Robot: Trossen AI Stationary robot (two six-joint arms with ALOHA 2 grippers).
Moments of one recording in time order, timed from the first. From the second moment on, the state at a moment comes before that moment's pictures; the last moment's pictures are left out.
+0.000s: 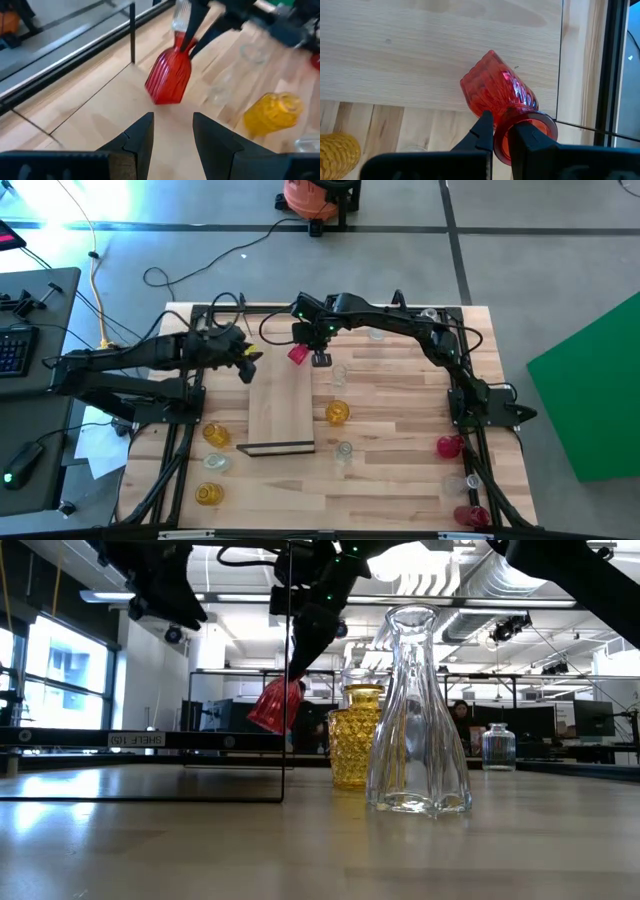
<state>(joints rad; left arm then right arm) 0.18 0.84 0.80 -0.62 -0.31 -0.41 -0.29 2.24 2.23 -1.09 -0.08 -0.48</state>
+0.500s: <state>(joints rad) 0.14 0.88 0.56 -0.40 -0.59 -0.40 -0.29 2.24 2.23 -1.09 -0.08 -0.46</state>
